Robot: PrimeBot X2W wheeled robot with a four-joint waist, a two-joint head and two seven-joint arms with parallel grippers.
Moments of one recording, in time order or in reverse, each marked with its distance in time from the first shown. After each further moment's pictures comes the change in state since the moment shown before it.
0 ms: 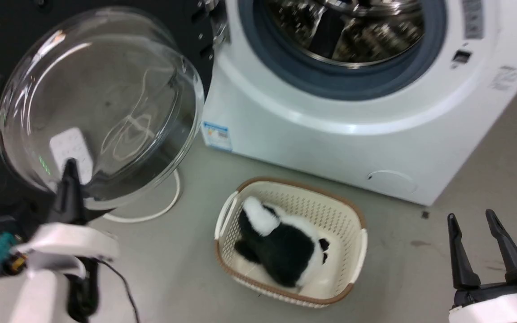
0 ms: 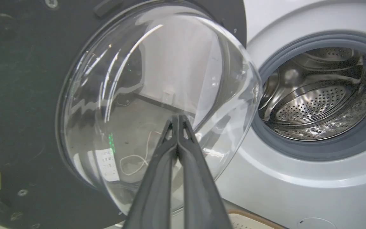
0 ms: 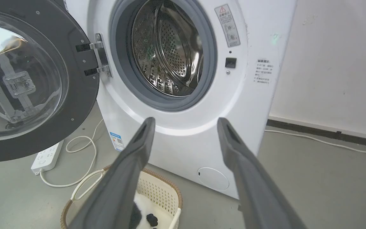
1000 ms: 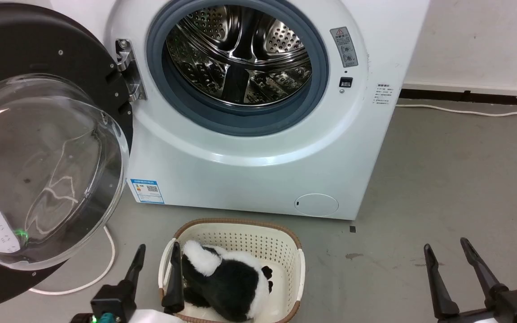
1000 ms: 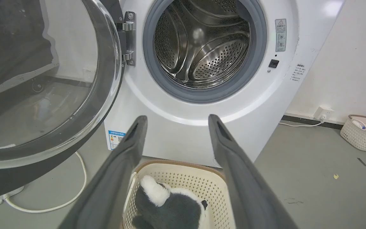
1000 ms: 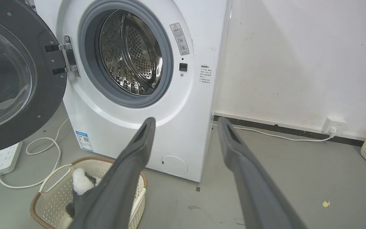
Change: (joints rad) left arm 0.331 -0.210 -0.119 -0.158 0.220 0.016 0.000; right arm 0.081 0.049 0.017 0.005 -0.103 0.000 0.000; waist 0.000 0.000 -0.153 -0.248
